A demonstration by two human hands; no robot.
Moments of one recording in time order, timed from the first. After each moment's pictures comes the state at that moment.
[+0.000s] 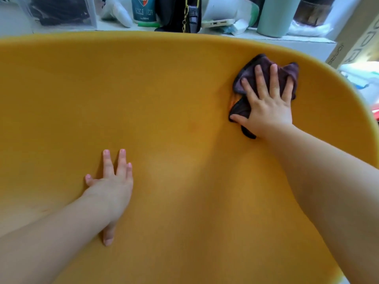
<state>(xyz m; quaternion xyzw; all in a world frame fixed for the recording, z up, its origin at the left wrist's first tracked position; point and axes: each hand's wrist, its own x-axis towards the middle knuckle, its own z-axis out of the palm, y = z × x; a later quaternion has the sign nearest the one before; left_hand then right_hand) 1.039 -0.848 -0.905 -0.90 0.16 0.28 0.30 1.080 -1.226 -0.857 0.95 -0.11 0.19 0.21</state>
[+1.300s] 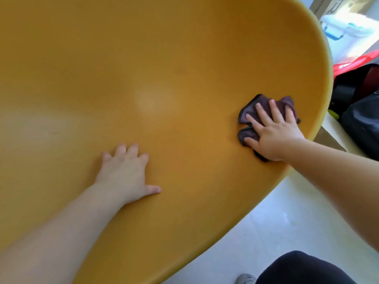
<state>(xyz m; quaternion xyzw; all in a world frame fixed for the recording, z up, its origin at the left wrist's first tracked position) 0.902 -0.833 -0.926 -0.95 0.23 0.19 0.11 0.853 -1.195 -0.903 0.95 -0.15 -0.16 0.25</state>
